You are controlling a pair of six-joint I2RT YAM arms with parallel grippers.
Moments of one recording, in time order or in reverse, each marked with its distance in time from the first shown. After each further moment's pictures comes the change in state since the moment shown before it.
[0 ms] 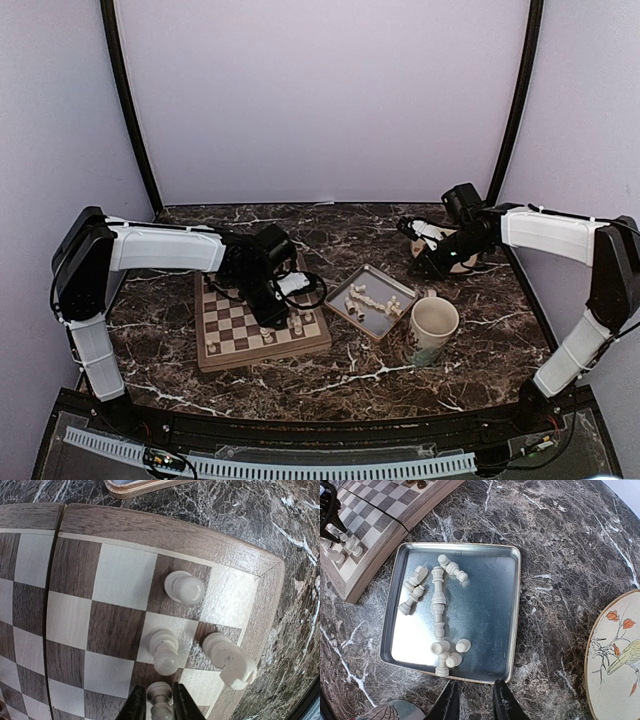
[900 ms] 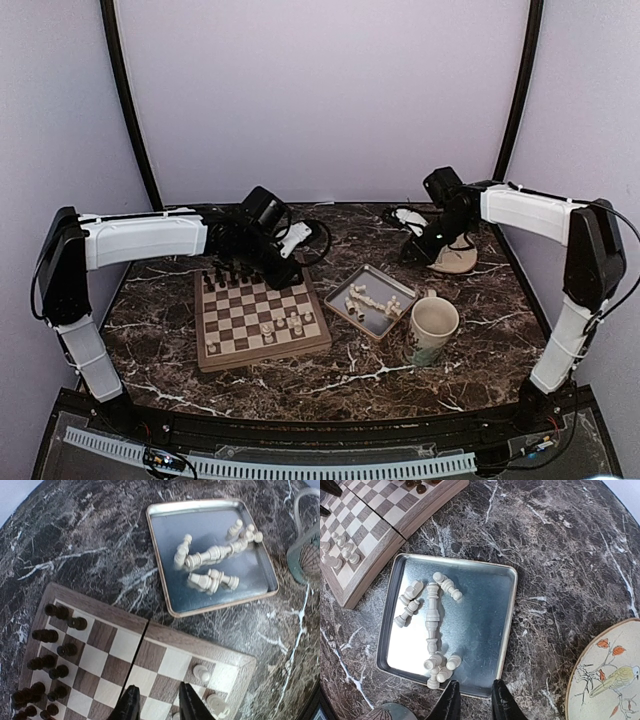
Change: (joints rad) left arm 0.027 -0.087 0.072 0.167 -0.032 -0.106; right arm 0.021 0.147 0.241 -0.154 0.009 -0.064
